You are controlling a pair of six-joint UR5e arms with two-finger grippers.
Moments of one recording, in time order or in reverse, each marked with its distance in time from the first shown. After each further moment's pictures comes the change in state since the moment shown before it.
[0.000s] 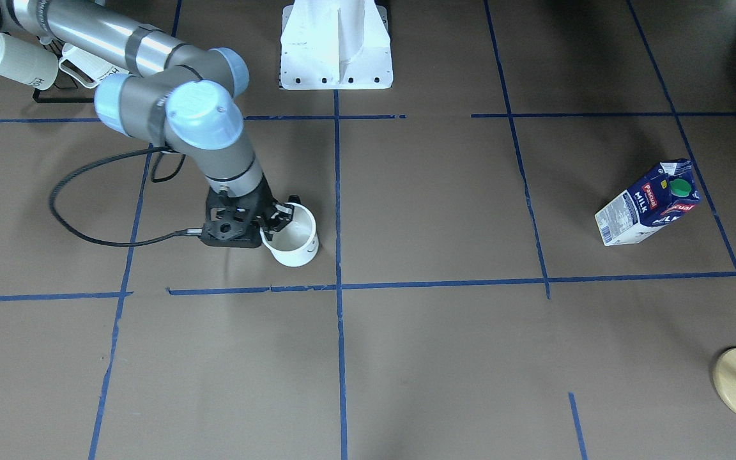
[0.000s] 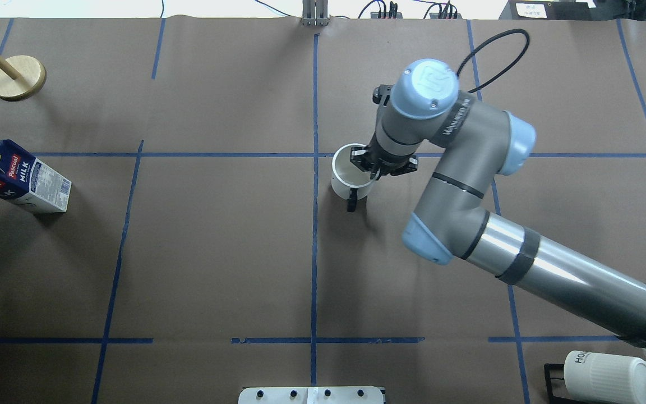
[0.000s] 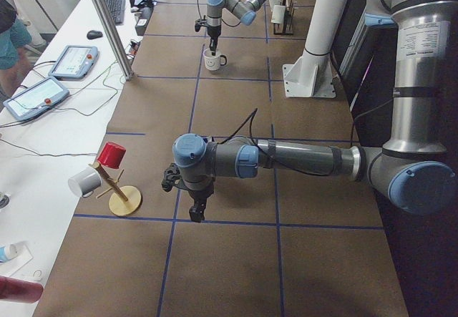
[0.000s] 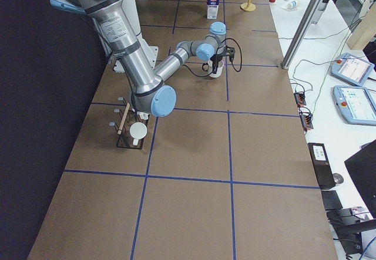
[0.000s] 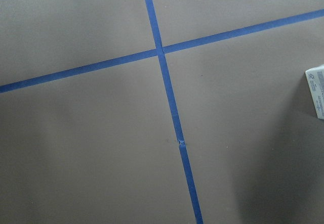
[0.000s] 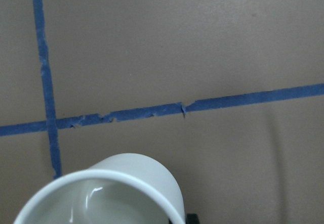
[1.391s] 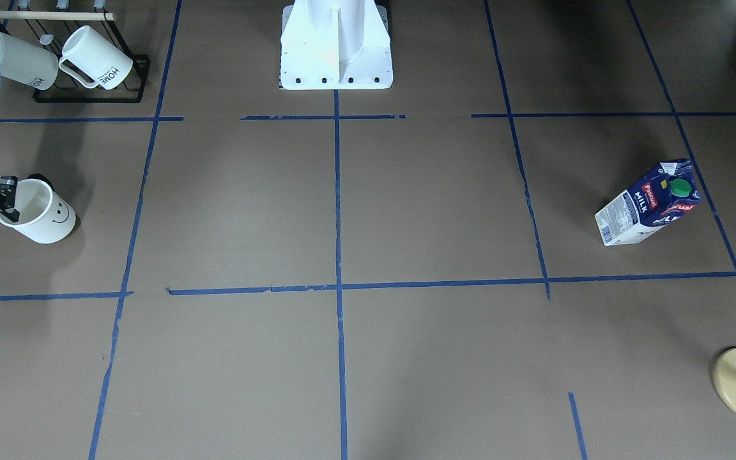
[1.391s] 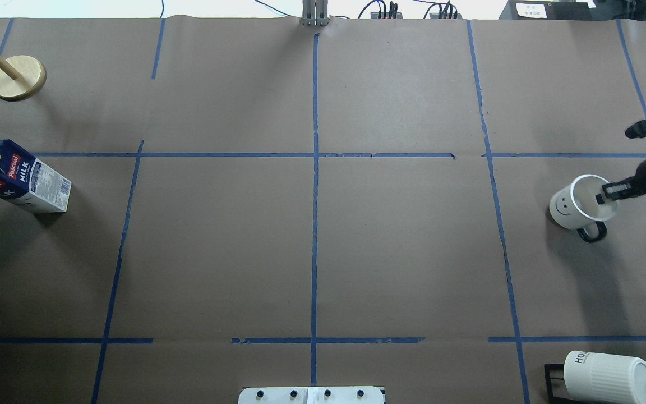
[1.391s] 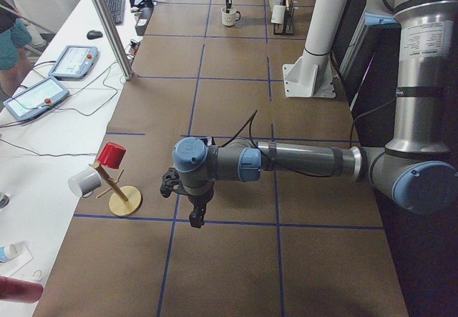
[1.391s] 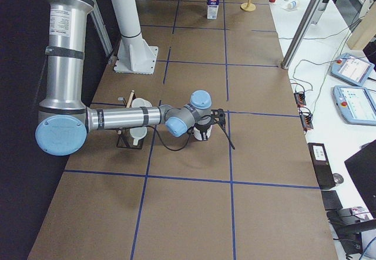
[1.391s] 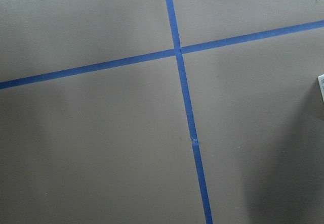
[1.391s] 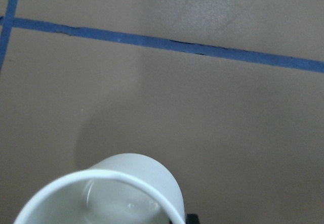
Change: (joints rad) left arm -0.041 0.000 0.010 0.005 0.001 0.000; right arm 0.378 -0.757 0.200 0.395 0.233 -0.625
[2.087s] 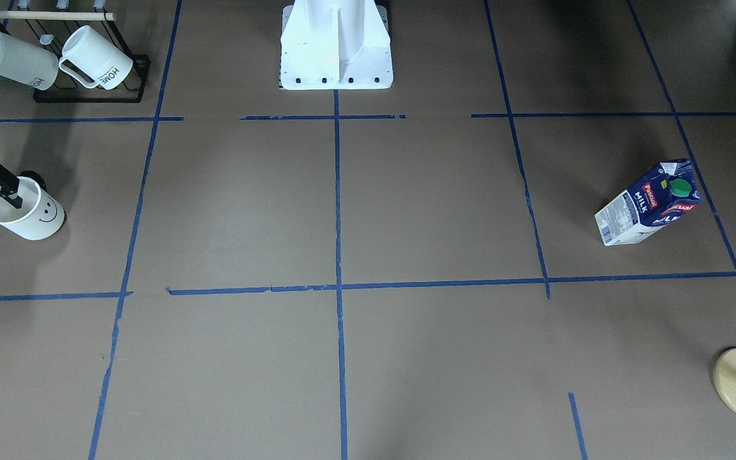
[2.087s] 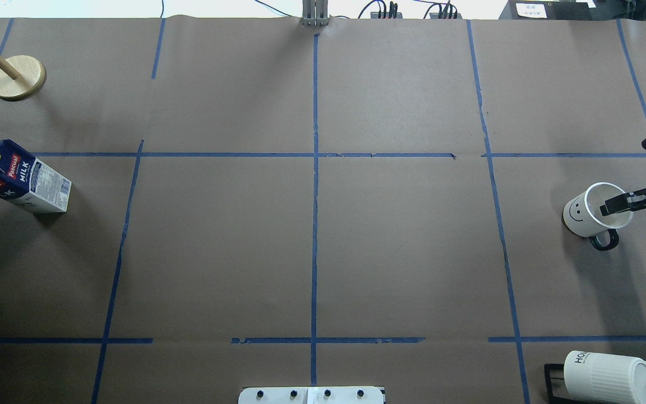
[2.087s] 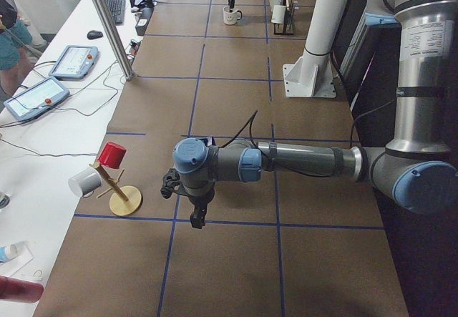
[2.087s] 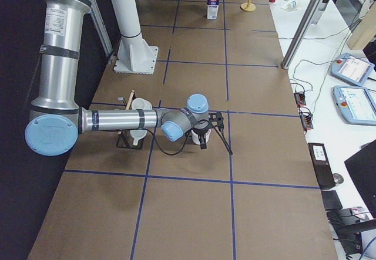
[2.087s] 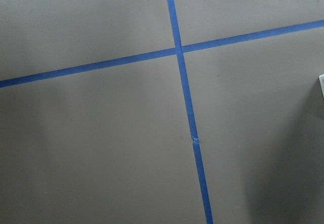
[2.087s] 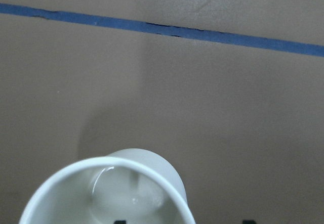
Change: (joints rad) left arm -0.001 0.001 0.003 0.006 0.001 0.000; right arm 0.004 -0.091 -0.020 0.111 -0.005 -0.006
